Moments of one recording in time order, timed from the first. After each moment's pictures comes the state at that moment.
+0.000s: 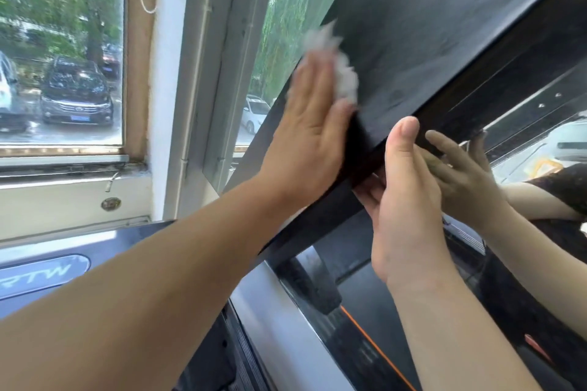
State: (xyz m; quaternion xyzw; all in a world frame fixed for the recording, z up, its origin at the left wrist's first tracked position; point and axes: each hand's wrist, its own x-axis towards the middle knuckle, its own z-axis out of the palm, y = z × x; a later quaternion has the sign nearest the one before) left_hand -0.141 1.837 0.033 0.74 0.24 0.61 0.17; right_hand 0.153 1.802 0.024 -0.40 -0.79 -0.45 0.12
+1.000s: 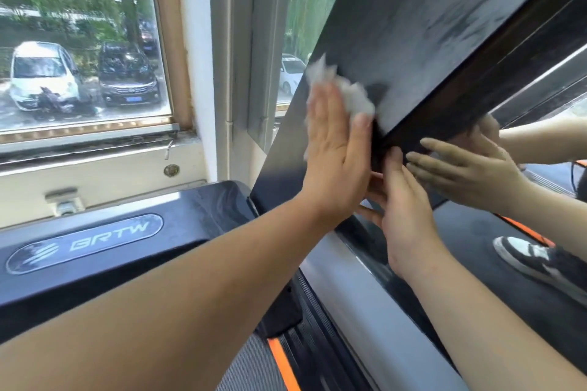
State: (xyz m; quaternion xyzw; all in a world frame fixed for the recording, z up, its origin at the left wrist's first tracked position) left_hand -0.142 1.824 -0.065 0.65 0.34 0.57 0.36; right_hand -0.069 1.752 -0.075 -0.53 -0.43 0.38 0.62
